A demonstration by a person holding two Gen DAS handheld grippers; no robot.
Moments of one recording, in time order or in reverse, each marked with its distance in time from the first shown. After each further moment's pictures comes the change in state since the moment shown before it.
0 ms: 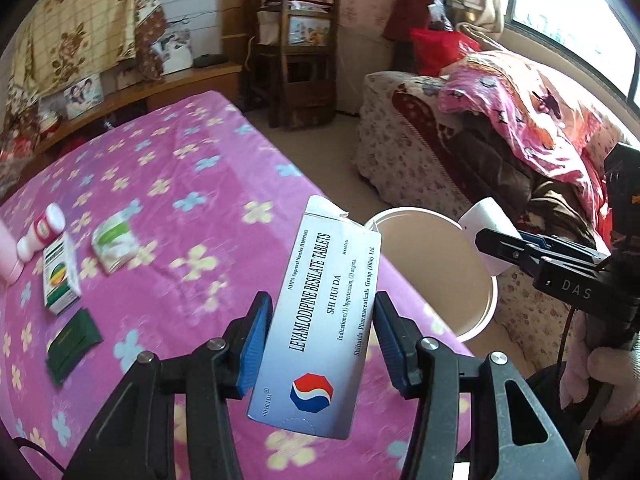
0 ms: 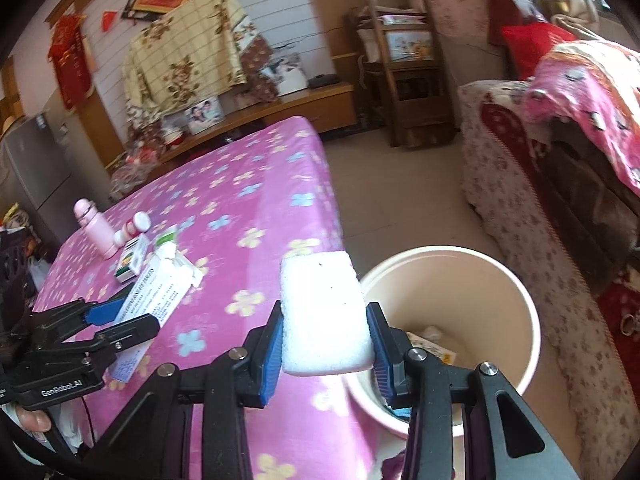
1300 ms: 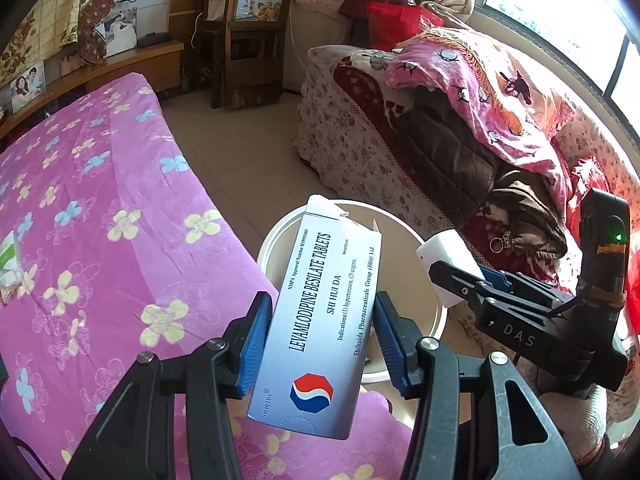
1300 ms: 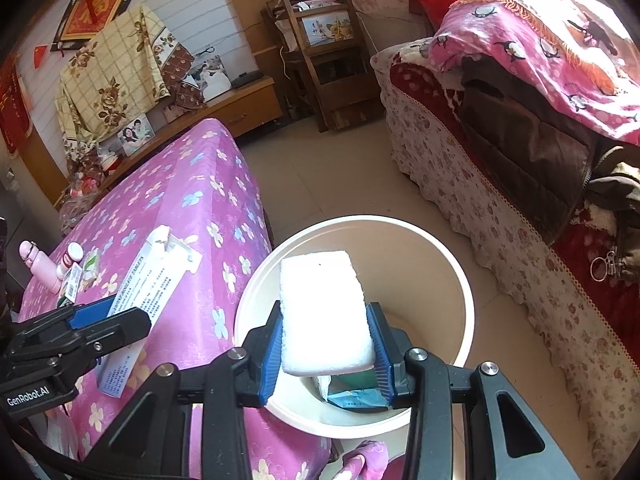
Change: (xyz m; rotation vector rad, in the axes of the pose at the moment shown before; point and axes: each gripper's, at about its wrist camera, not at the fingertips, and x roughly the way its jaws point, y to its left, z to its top) left arm 0.074 -0.070 0.027 0.011 0.079 -0.180; right arm 0.021 -0.089 -0.019 0.166 0.033 -0.140
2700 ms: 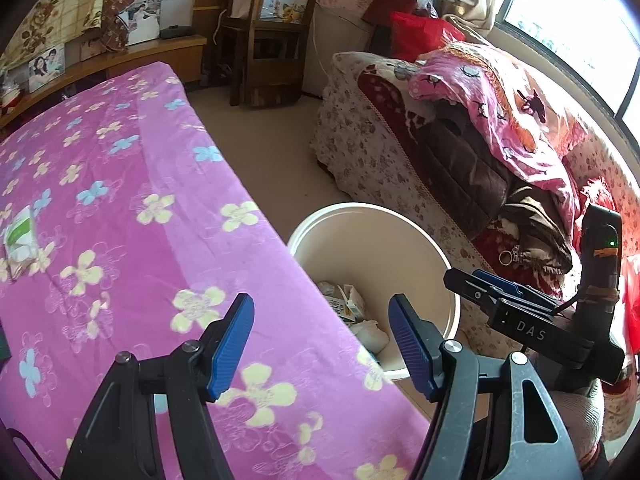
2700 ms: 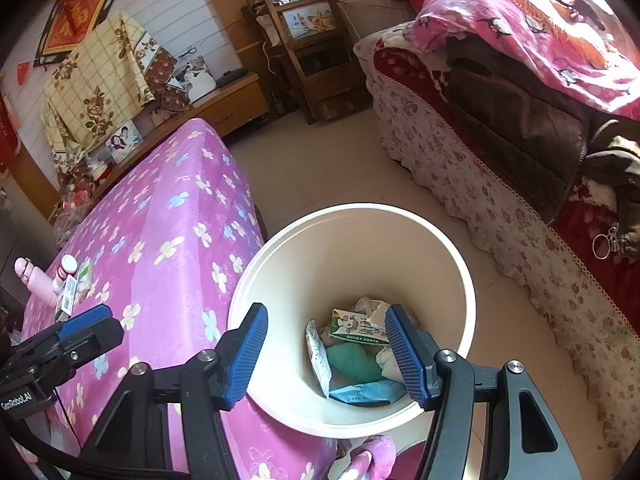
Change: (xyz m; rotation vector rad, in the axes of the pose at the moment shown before) left arm -0.013 0.027 -0.008 -0.073 -0.022 0.025; right arm 0.009 -0.003 -0.001 0.053 0.029 -0.002
